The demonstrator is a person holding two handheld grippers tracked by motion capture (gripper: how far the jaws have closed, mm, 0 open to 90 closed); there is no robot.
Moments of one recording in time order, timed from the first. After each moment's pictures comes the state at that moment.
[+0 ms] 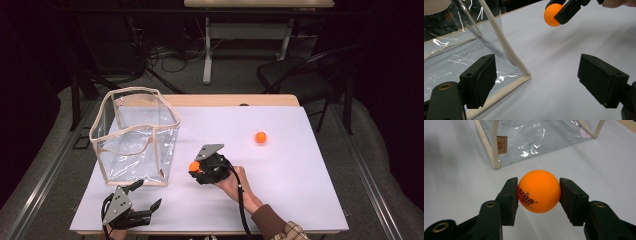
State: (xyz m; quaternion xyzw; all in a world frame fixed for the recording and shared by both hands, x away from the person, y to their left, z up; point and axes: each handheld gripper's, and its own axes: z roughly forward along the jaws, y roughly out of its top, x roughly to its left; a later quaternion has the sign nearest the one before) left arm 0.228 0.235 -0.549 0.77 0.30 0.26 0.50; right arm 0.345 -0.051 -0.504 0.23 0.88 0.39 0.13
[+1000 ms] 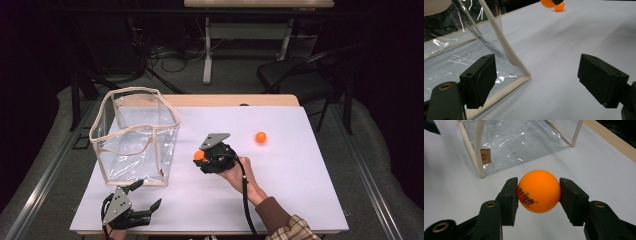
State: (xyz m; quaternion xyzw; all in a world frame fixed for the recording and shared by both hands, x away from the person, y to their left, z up) left arm 0.228 0.236 -0.549 0.77 0.30 0.26 0.50; right arm 0.360 -0.063 -0.478 0.24 0.87 0.40 0.16
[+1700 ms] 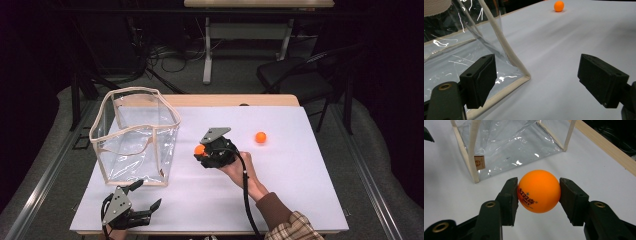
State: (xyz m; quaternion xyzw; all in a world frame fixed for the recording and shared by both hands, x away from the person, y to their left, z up) left arm 0.228 0.236 -0.549 0.77 0.29 0.26 0.51; right arm 0.367 -0.064 -0.465 0.24 0.87 0.39 0.17
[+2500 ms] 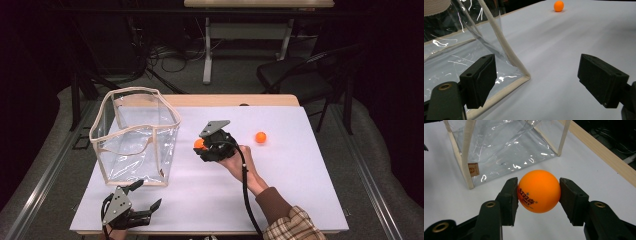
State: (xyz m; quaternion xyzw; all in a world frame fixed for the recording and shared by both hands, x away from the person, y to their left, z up) left arm 0.228 0.236 -0.549 0.77 0.30 0.26 0.51; right arm 0.379 -0.062 -0.453 0.24 0.87 0.39 0.18
